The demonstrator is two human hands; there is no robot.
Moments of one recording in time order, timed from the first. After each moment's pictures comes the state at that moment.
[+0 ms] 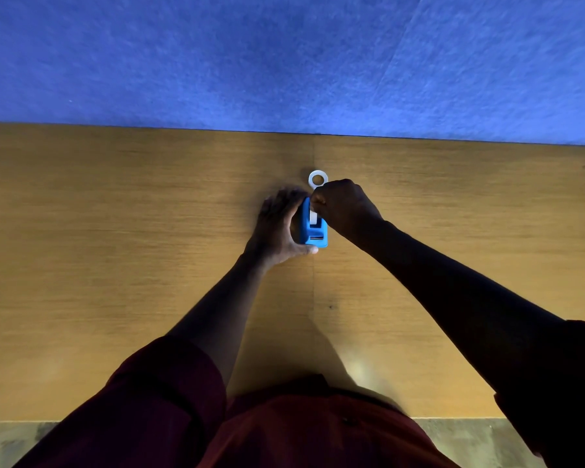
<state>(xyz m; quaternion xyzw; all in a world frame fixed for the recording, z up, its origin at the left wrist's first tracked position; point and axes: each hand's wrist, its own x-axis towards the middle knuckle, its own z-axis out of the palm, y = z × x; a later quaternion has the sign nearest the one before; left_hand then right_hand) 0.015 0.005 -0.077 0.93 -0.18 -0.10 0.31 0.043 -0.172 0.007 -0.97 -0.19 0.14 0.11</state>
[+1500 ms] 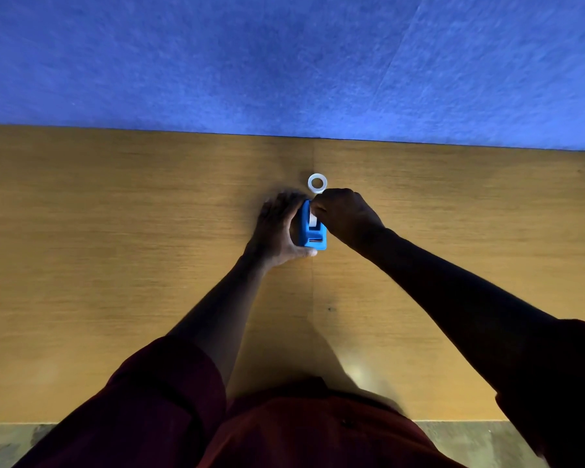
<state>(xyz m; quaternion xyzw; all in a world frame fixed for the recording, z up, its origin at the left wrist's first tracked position) 0.014 0.005 -0.073 0.93 -0.18 -0.12 0.30 0.032 -0.172 0.024 -0.96 -0.22 0.16 0.06</state>
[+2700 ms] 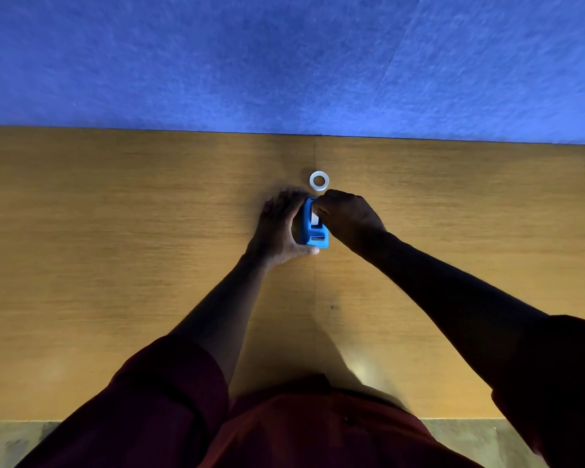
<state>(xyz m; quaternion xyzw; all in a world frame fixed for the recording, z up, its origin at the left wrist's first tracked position) 0.015 0.005 -0.078 0.93 -0.17 -0.12 0.30 0.023 -0.174 0.013 -0.96 -0.22 0.13 0.09</state>
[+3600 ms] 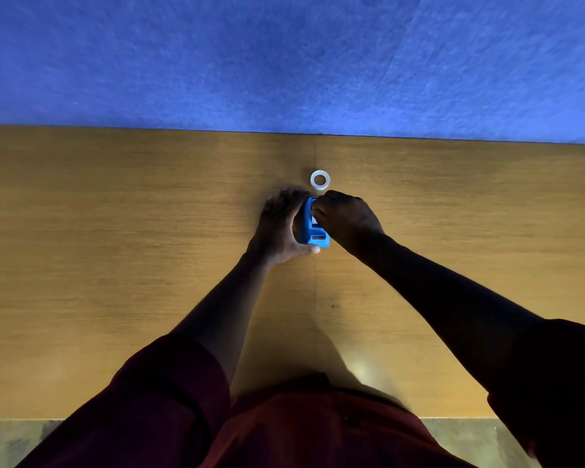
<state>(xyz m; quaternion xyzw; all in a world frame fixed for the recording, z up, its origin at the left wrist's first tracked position) 0.014 0.005 -0.072 0.93 -0.17 -0.14 0.29 0.018 -0.172 0.008 -0.97 -0.22 0.12 0.08</state>
